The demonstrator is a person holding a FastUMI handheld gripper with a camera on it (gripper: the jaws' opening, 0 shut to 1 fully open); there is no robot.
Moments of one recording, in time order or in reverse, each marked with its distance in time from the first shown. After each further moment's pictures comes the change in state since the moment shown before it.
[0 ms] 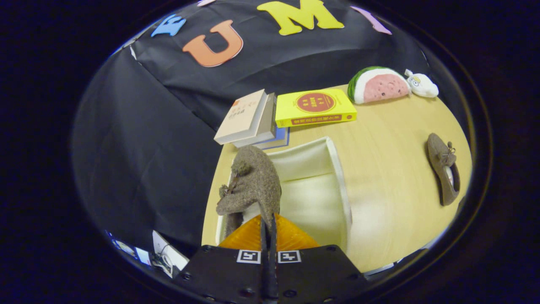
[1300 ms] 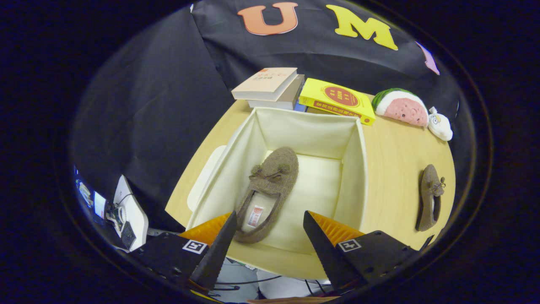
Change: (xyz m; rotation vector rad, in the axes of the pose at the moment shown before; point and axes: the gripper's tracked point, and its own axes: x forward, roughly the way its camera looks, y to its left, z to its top) arm -0.027 -0.012 -0.059 -0.355 0.089 -0.088
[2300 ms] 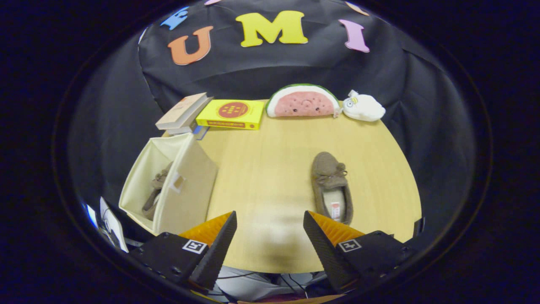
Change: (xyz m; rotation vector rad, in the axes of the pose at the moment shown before) arm -0.092 -0.303 -0.041 0.205 -0.080 -0.262
